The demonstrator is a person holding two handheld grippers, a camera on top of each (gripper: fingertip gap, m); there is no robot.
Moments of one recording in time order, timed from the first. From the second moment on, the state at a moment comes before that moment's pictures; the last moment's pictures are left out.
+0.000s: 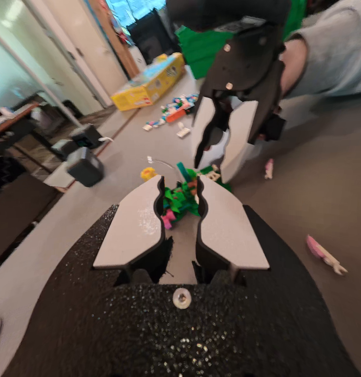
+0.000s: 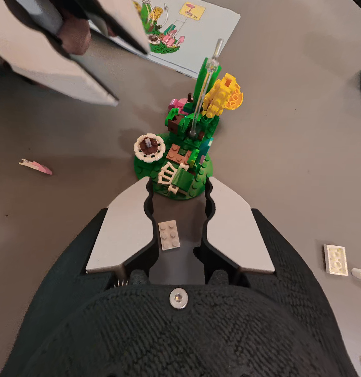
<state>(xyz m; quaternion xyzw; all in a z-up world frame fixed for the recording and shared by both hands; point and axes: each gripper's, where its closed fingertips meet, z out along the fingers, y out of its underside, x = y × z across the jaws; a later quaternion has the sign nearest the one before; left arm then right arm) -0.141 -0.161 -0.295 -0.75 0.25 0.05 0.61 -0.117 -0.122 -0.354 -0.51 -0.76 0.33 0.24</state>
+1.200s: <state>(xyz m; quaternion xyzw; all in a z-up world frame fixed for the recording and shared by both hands) -0.134 -0.156 -0.343 -0.76 0.36 0.16 0.51 -0.111 -0.123 -0.360 -0.51 -0.75 0.34 0.24</state>
